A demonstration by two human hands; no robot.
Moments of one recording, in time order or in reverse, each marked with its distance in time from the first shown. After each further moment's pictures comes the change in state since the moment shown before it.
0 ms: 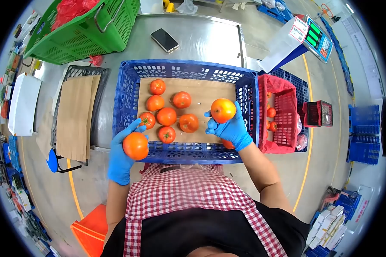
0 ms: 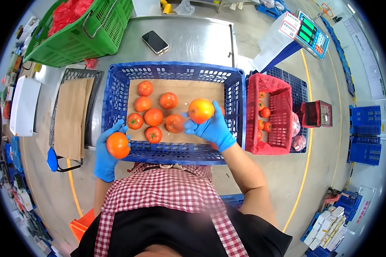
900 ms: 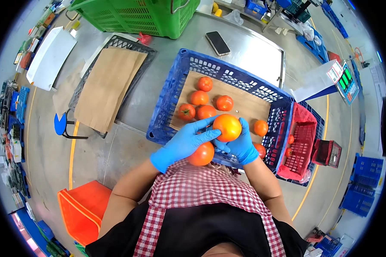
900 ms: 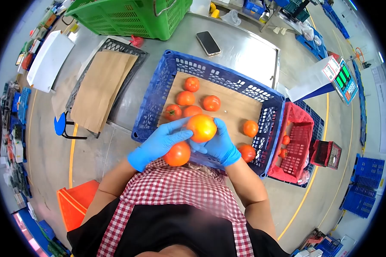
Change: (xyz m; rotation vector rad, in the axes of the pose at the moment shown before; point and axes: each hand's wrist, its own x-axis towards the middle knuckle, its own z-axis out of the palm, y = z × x) left_hand -0.021 0.004 0.035 0.451 -0.362 0.003; right_hand 0.030 0.092 0.058 -0.192 -0.250 0.278
